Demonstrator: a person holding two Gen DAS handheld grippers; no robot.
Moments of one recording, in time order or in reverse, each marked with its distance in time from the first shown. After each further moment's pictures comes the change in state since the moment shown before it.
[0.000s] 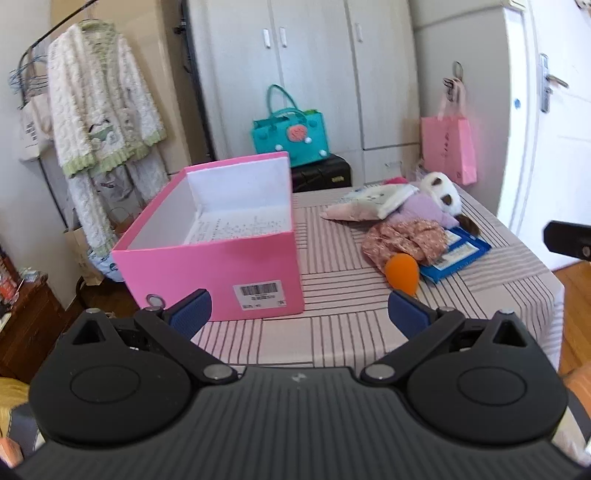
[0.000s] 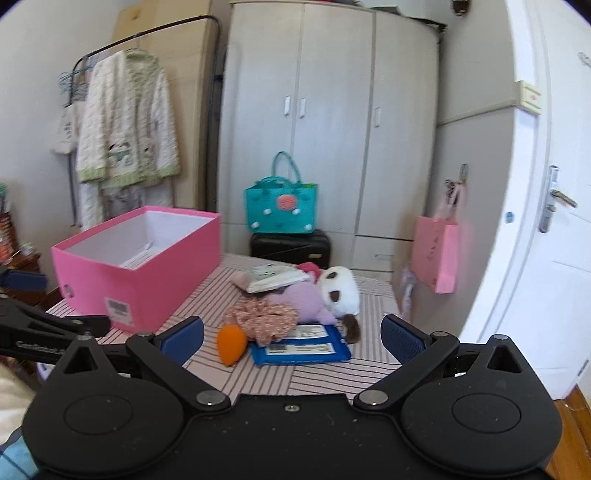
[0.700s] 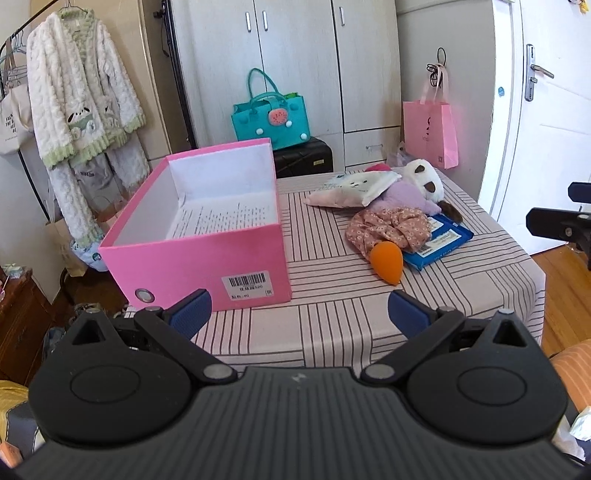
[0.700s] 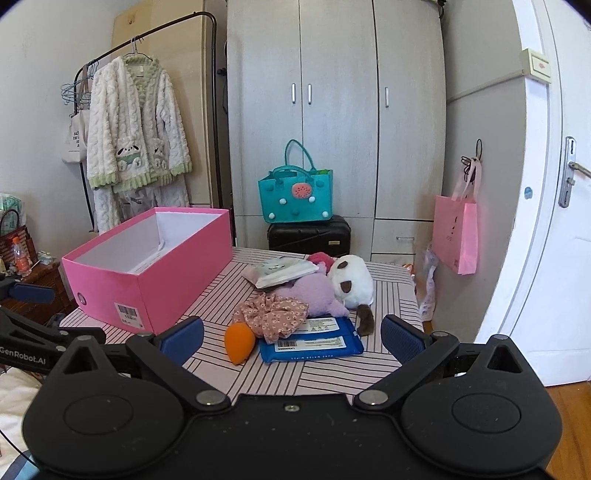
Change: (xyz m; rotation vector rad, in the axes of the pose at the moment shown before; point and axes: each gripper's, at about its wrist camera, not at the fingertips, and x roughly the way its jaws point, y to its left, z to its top) left arm -0.001 0.006 0.009 0.016 0.069 -0.070; right arm 0.017 -0.027 0.005 0.065 0.043 0.081
